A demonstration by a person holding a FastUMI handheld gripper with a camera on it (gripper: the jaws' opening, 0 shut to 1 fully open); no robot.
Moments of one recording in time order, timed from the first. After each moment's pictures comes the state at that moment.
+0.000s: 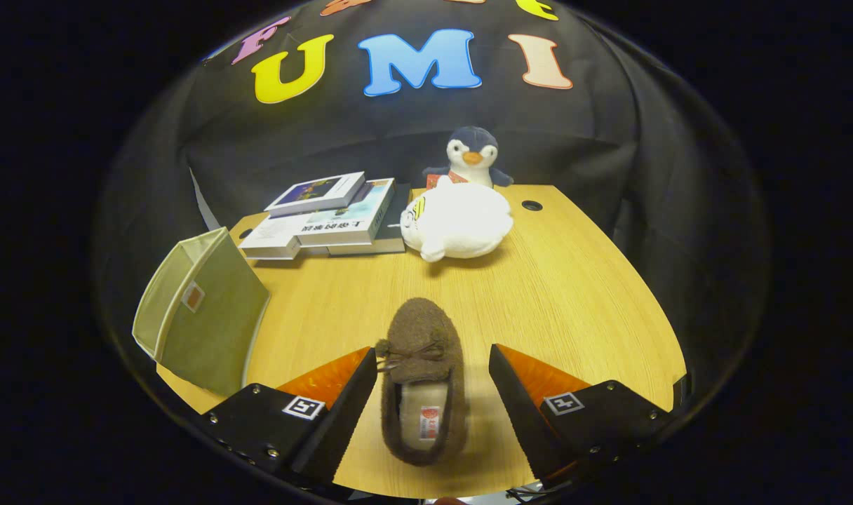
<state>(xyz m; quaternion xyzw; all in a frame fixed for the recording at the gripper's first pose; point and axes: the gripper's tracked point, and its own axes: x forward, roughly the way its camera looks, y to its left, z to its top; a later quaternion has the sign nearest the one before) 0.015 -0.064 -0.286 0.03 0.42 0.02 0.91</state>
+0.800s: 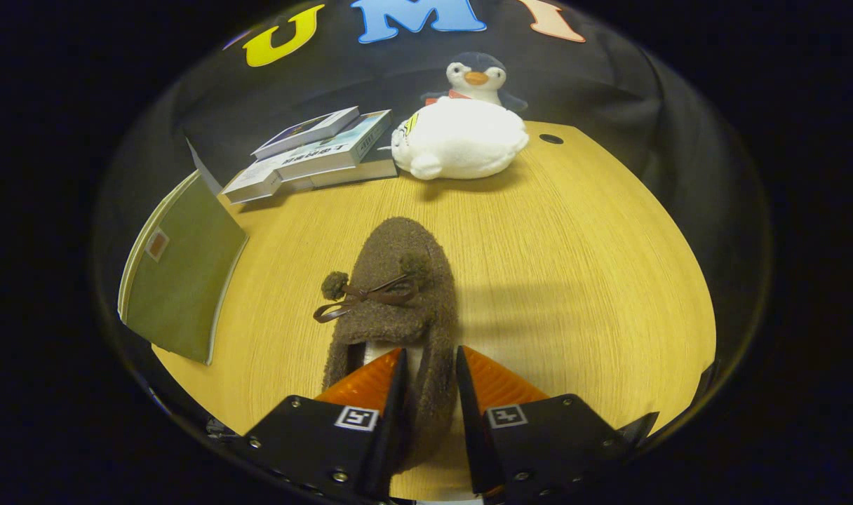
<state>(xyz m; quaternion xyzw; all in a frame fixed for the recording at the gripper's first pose) -0.003 -0.067 -0.357 0.04 0.51 0.06 0.86</state>
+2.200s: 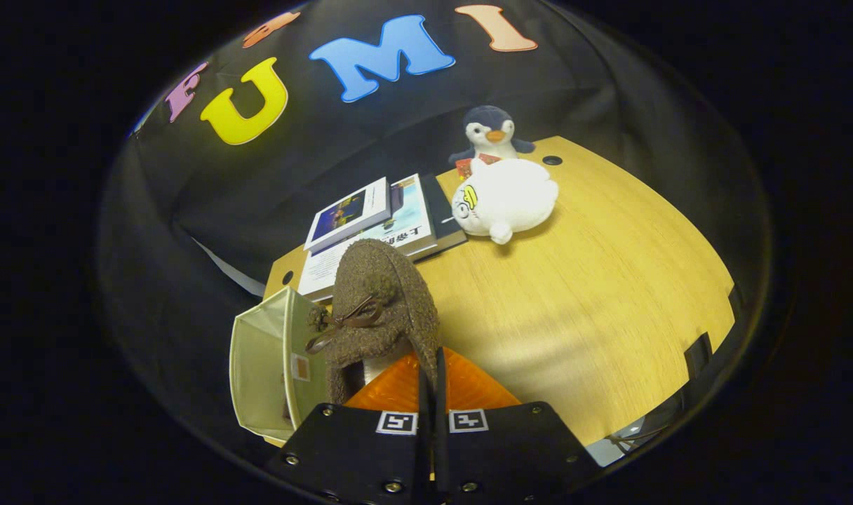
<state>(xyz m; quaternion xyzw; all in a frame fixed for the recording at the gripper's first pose) 0.027 0.081 -0.197 0.22 0.45 0.02 0.87</state>
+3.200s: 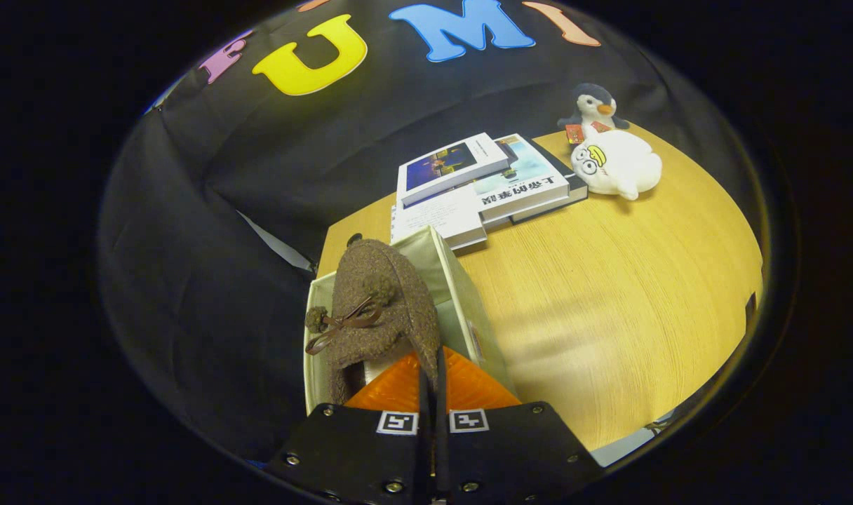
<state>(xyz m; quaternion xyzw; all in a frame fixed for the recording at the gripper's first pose) 0.024 0.279 -0.204 0.22 0.48 0.07 0.85</state>
